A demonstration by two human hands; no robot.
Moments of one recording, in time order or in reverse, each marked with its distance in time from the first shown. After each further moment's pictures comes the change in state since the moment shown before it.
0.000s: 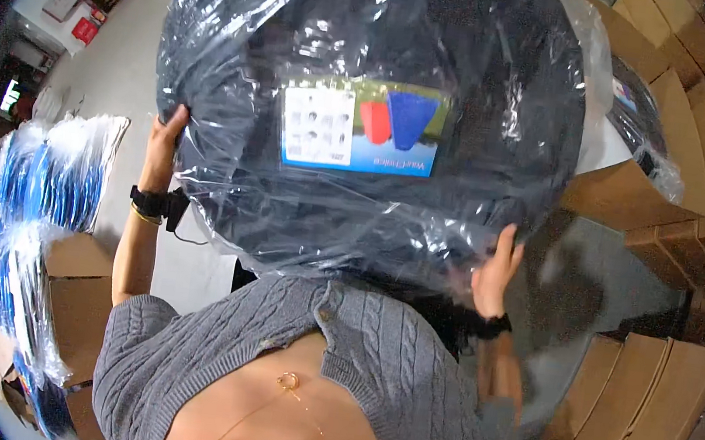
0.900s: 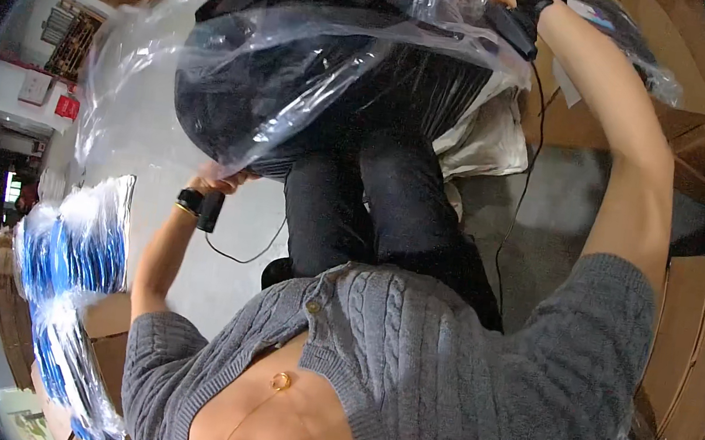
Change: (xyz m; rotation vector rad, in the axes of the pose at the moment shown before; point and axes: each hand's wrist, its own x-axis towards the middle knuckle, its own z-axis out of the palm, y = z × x) left_hand 0.088 -0.148 -0.010 -0.487 -1.028 -1.190; right_hand 0.259 -0.189 0.186 -0.299 -0.902 0.116
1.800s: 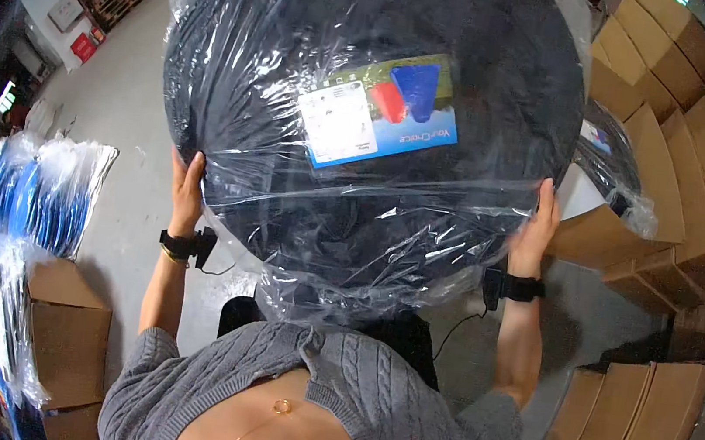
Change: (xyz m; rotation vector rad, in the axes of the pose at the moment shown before) left_hand -0.002 -0.027 0.114 0.465 0.798 1.516; right_hand -0.154 0.112 0.048 0.511 0.769 -0.461
